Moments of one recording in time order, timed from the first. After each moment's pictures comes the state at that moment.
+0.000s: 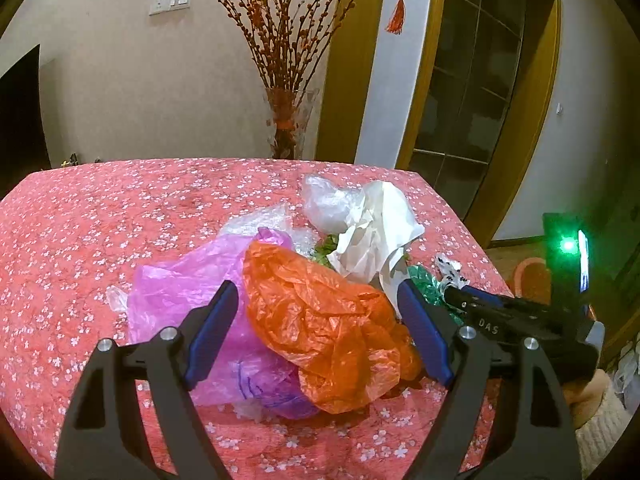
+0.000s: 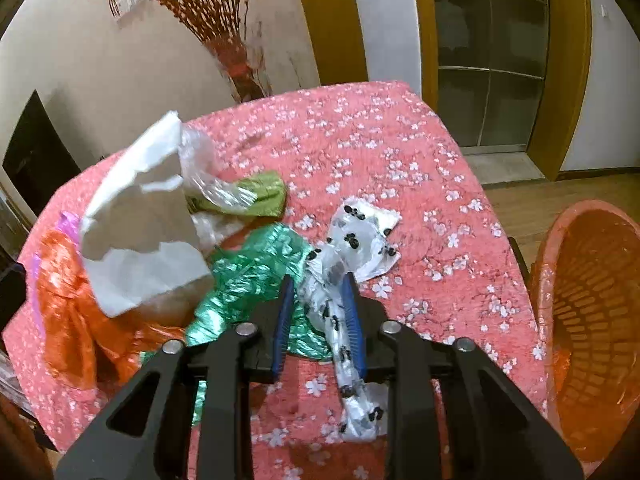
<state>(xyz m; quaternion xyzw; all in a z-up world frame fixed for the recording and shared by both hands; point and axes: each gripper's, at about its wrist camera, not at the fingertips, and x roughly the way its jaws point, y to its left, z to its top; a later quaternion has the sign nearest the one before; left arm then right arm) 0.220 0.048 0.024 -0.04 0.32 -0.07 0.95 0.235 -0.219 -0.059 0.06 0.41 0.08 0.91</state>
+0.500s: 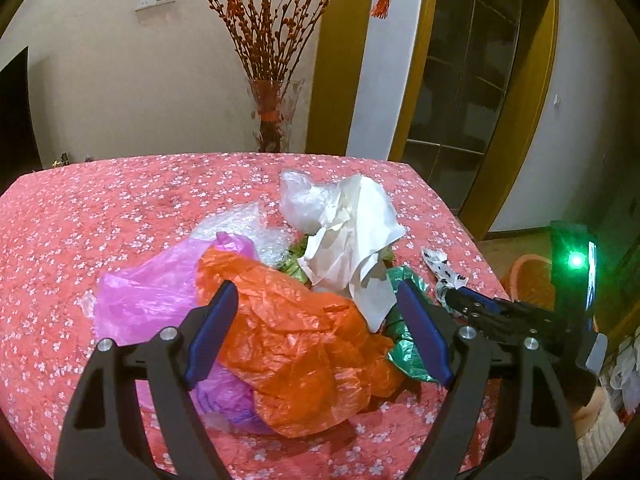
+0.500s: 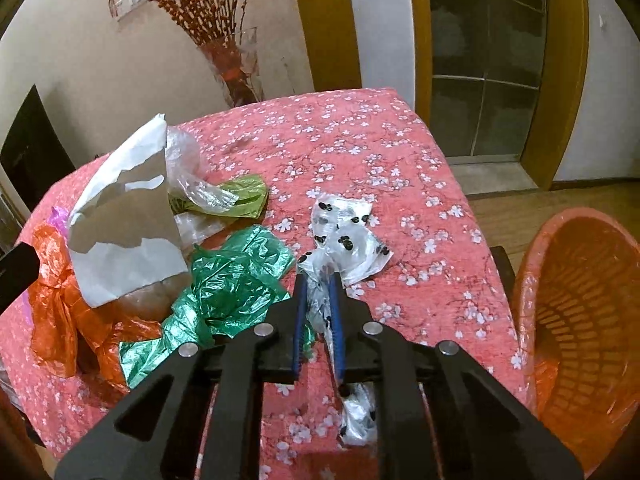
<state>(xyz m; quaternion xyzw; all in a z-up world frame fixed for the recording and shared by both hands) 0.243 0.024 0.018 -0.04 0.33 -0.08 0.94 0.235 -0.228 -0.059 0.04 0.40 0.08 0.91</state>
